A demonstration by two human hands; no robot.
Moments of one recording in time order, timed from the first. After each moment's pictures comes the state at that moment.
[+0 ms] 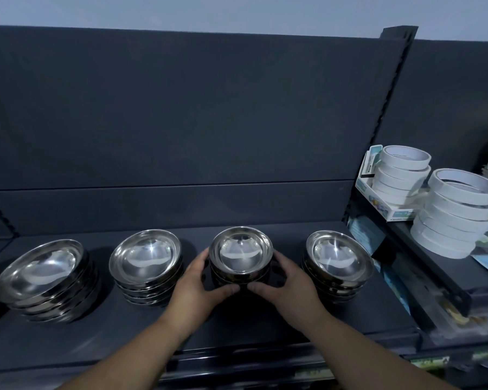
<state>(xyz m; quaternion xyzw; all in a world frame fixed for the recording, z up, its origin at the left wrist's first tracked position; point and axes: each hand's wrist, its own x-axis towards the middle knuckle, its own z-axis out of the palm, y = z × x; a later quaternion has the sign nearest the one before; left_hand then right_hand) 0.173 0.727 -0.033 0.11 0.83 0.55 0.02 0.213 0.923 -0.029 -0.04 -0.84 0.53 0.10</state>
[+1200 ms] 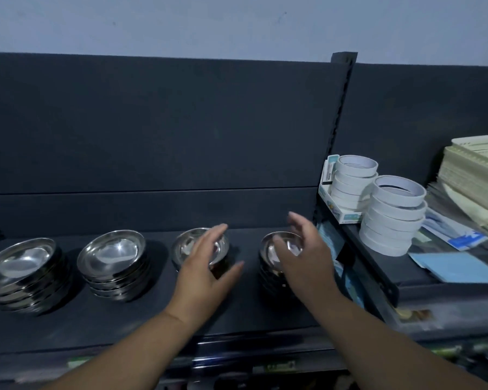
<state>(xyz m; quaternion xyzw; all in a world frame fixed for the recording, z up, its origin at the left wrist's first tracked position) 0.230 0.817 0.030 0.21 0.82 0.51 -0.15 0.254 1.003 0.049 -0.07 -0.83 0.48 0.26</state>
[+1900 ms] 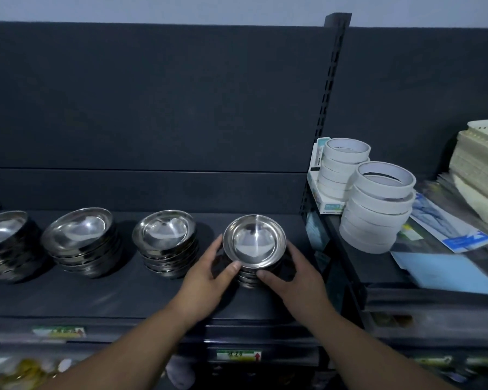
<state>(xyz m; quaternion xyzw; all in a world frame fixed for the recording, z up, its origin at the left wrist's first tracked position) 0.231 0.892 -0.026 0.10 0.80 0.58 0.03 0.263 1.088 -0.025 -0.04 -0.84 0.53 0.09</state>
